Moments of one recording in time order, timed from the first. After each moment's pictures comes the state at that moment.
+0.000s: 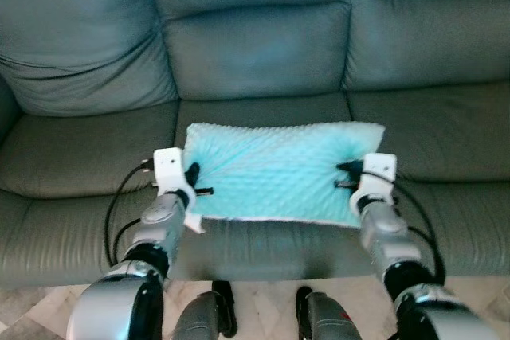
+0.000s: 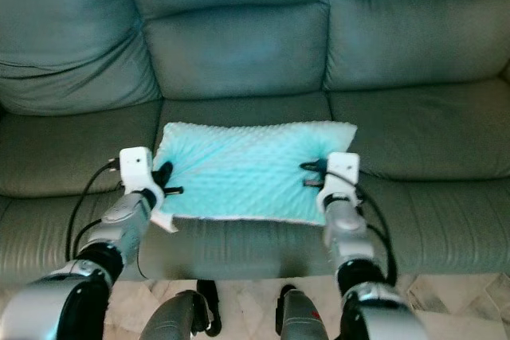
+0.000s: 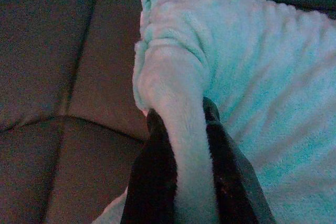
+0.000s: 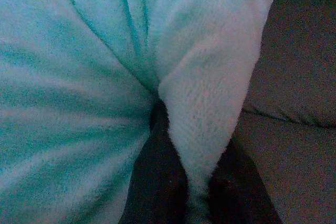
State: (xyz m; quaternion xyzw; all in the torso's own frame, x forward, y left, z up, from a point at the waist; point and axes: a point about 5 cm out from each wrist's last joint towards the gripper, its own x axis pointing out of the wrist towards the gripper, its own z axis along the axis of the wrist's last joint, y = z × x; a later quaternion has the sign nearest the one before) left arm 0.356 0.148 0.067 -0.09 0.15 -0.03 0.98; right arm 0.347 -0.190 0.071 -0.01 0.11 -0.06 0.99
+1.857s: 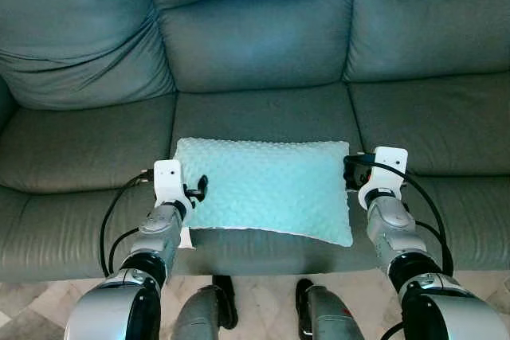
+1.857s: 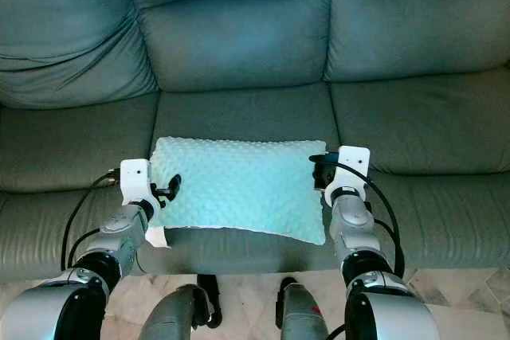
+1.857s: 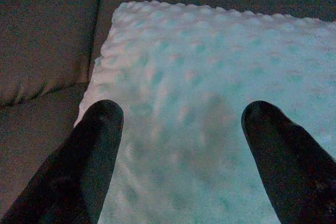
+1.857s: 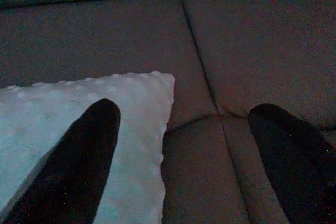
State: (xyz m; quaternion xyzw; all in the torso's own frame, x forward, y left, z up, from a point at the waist) left arm 0.342 0.160 0.047 -0.05 0.18 -0.02 0.98; right arm 0.352 -0.196 0.079 0.00 0.08 -0.07 0.99
